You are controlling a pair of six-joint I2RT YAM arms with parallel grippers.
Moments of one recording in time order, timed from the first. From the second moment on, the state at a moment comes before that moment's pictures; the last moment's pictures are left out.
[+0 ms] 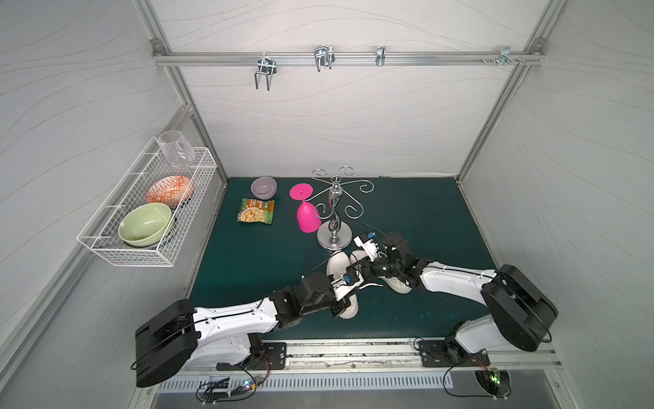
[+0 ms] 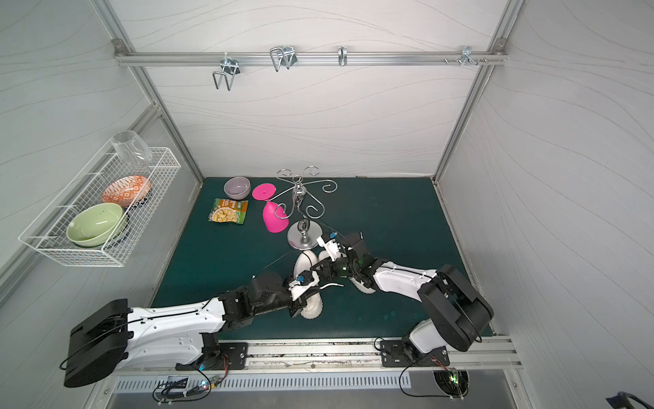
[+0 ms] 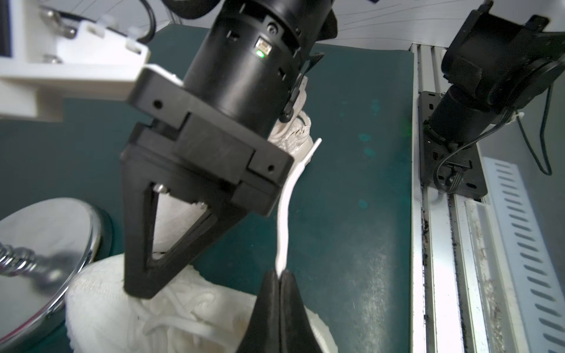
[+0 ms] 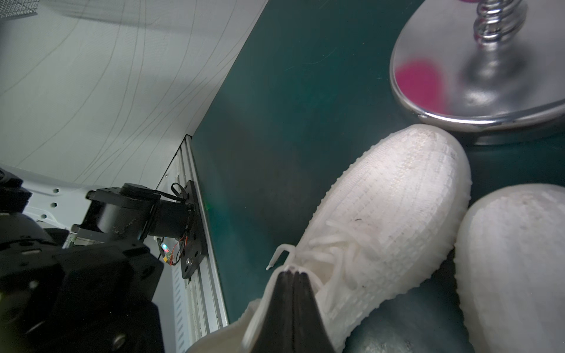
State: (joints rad) left arm -1.06 1.15 0.42 0.28 0.11 0.10; right arm 0.74 1.46 0.61 0.26 -0.64 0.41
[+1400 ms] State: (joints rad) left arm -0.77 1.16 0.38 0.28 0.30 -0.32; right arm 0.73 1.46 0.60 0.27 -0.77 0.30
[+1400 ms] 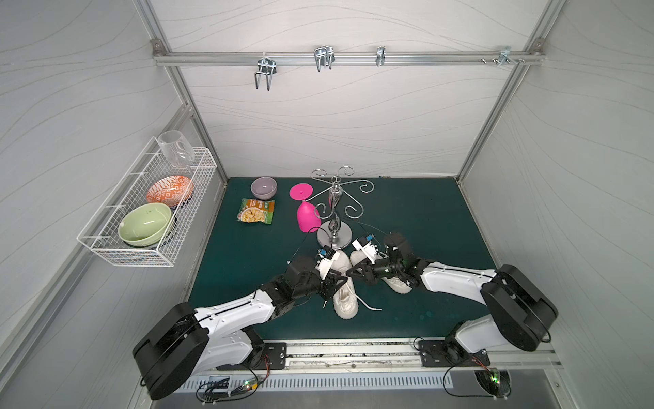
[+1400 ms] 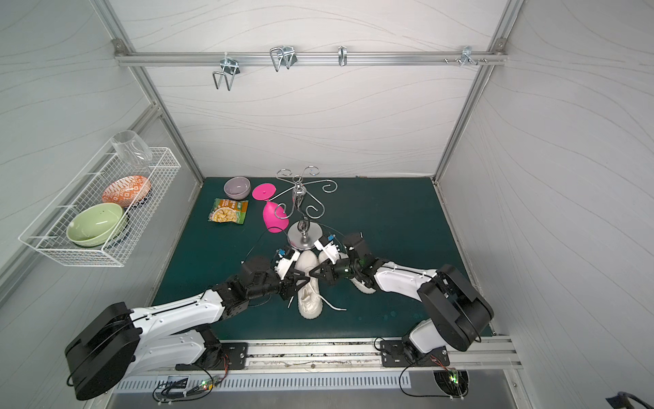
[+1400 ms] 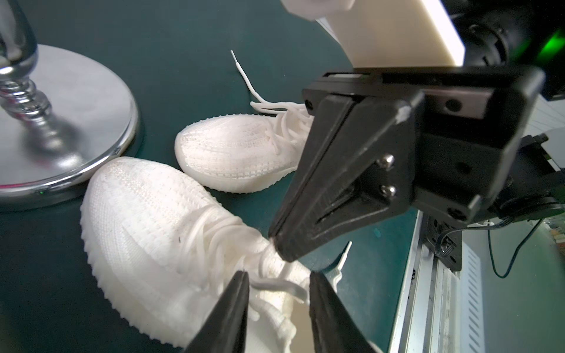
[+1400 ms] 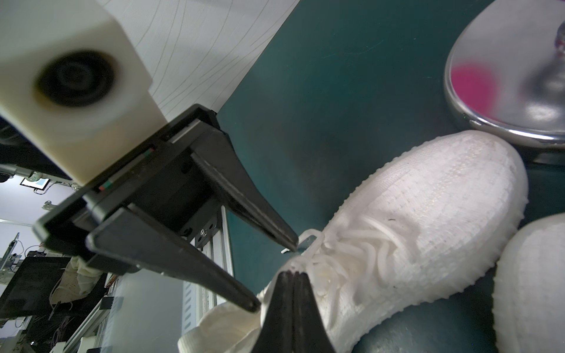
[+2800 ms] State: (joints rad) left arm -0.77 1.17 0.41 0.18 0.35 -0.15; right arm 0.72 1.46 0.62 0.23 -0.83 0.27
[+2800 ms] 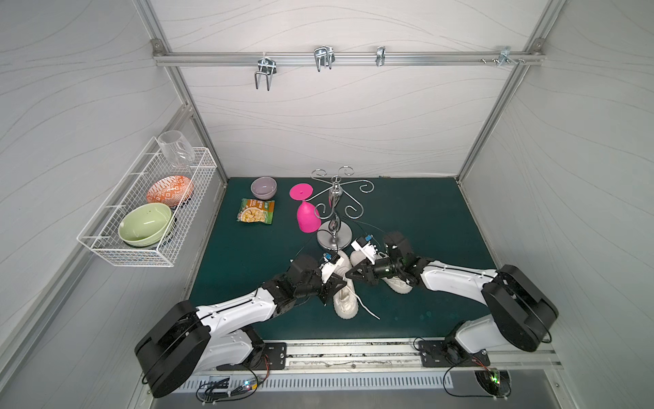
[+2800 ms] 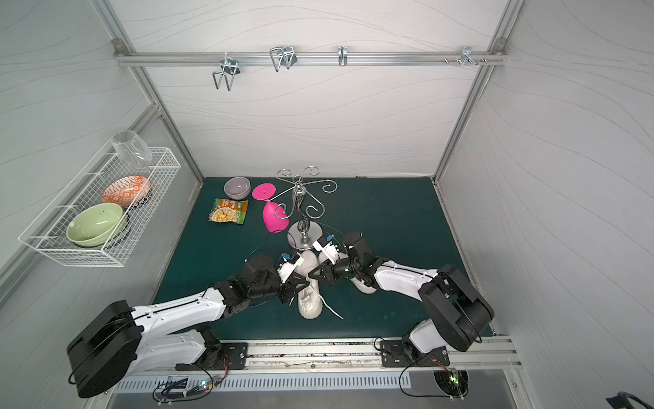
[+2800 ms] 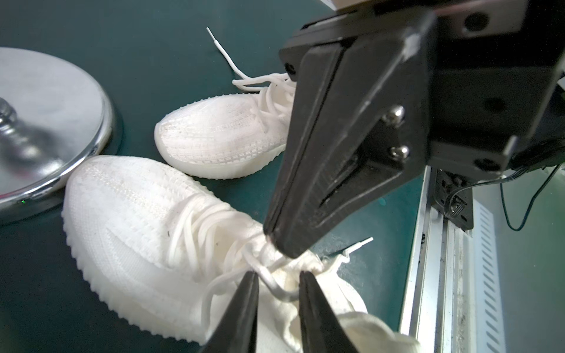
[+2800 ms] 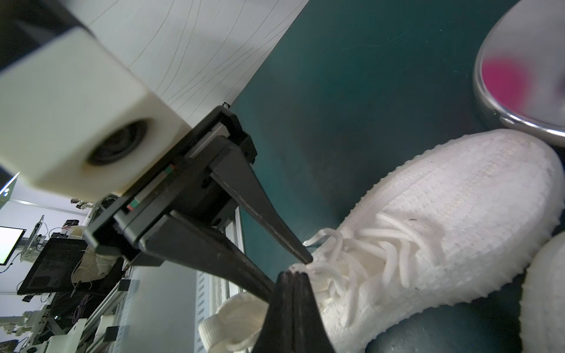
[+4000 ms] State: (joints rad) left arm -0.74 1.22 0.46 0.17 0.43 -0.08; right arm 0.71 1.46 0.62 0.23 -0.85 0.27
